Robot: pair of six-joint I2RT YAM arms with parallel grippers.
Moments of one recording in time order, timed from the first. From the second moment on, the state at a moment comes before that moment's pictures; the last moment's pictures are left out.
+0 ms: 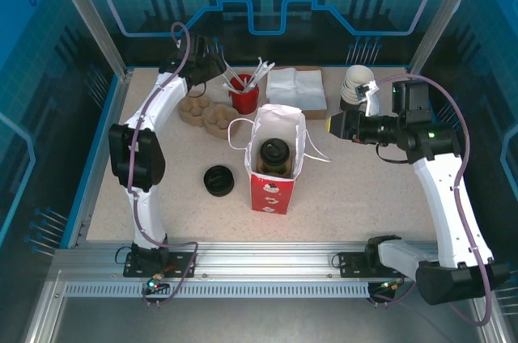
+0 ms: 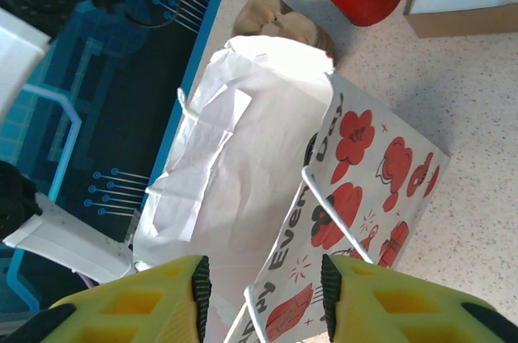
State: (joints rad) left arm -0.15 2.03 1.89 -0.57 -0.01 -0.61; right arm 0.10 1.11 1.36 -1.00 -0.74 0.34
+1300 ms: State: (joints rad) left arm -0.15 2.13 1.92 -0.44 0.07 -0.55; right arm 0.10 0.99 1.25 -0.96 -0.71 0.29
